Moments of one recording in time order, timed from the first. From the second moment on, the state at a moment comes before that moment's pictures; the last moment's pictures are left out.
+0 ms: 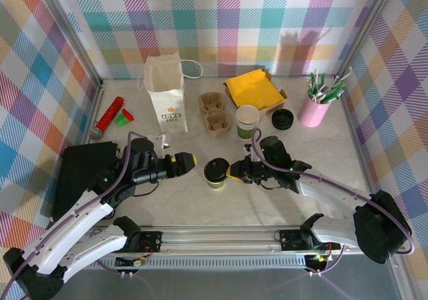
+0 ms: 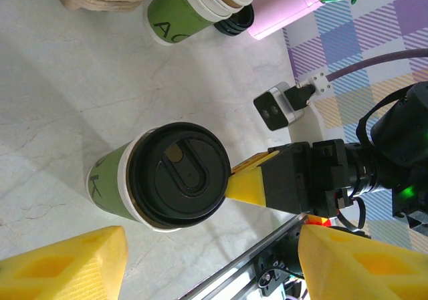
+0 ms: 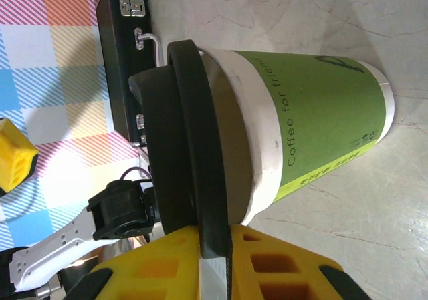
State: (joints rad) left arm -0.65 0.78 0.79 -0.55 0.27 -0.82; right arm 0.65 1.18 0.59 -0.08 -0.67 1.02
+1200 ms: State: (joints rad) left arm -0.65 0.78 0.79 -0.54 0.27 -0.82; right arm 0.65 1.21 0.59 -0.08 -0.68 1.01
